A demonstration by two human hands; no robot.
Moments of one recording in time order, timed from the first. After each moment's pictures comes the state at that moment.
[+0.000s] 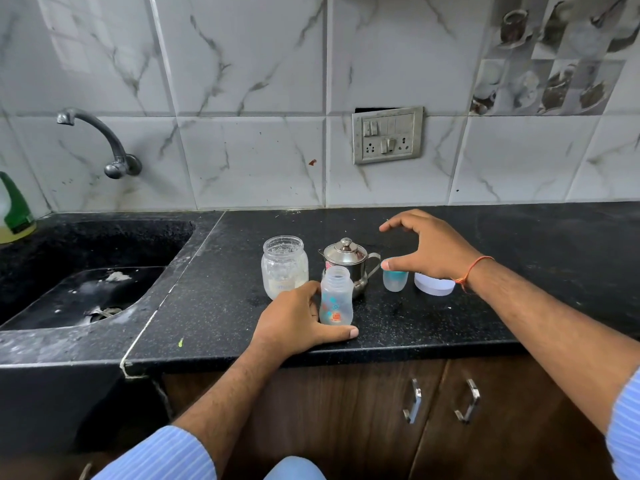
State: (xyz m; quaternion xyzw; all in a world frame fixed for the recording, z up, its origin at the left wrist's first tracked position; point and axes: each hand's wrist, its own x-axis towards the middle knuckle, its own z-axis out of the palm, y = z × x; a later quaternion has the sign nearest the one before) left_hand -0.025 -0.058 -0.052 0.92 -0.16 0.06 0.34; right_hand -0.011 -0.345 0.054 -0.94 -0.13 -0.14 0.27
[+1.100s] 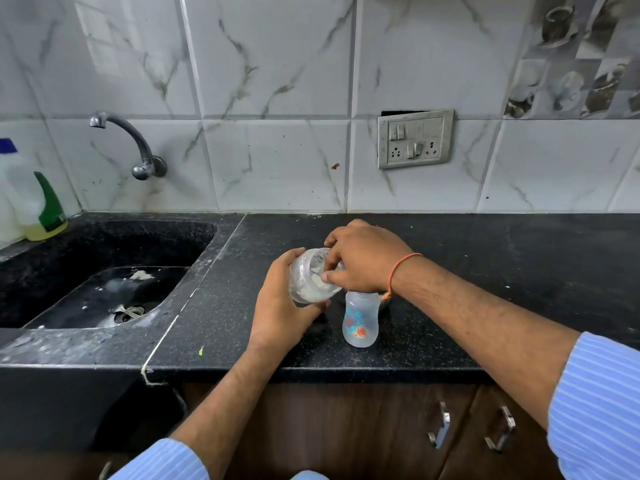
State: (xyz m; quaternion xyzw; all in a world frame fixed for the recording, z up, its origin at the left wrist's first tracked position) left_hand -0.002 -0.022 -0.055 0.80 -0.13 0.26 0.53; right_hand 0.004 -0.201 0.076 -0.96 -0.24 -0.11 -0.02
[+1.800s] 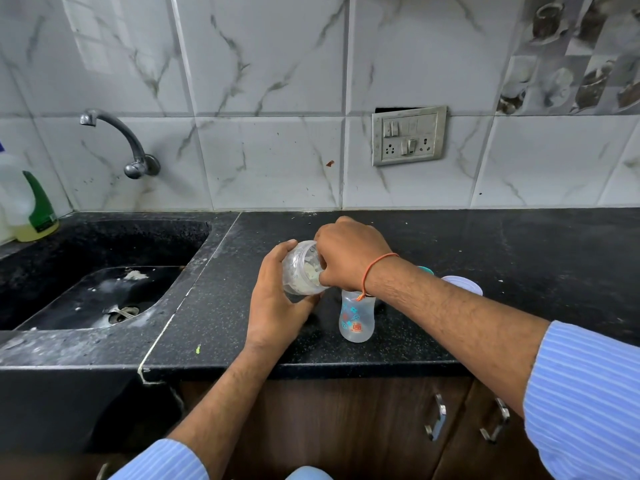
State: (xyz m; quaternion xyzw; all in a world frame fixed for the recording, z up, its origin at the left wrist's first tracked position) left_hand -0.003 -0.024 -0.055 0.77 -0.16 0.32 0.52; right_hand -0.006 -0.170 0.076 -0.97 -0.18 -0.16 -0.06
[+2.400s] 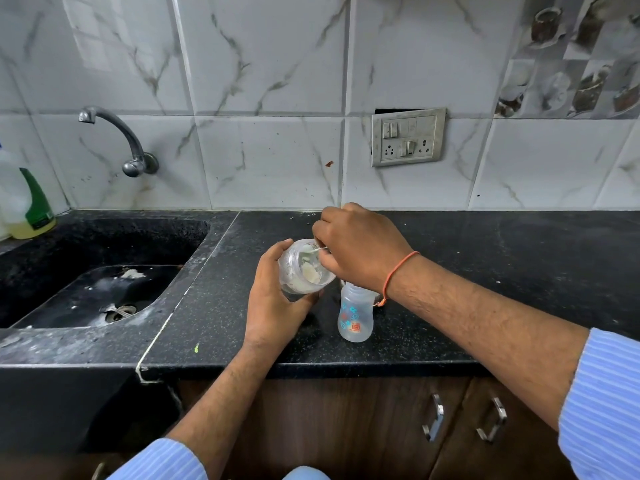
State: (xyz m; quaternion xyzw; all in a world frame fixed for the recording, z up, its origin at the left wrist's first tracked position) left_hand -0.002 -0.023 -0.057 0.76 -0.14 0.31 0.56; right_hand -0.028 -0.184 0.091 -0.91 -0.27 -0.30 -0.08
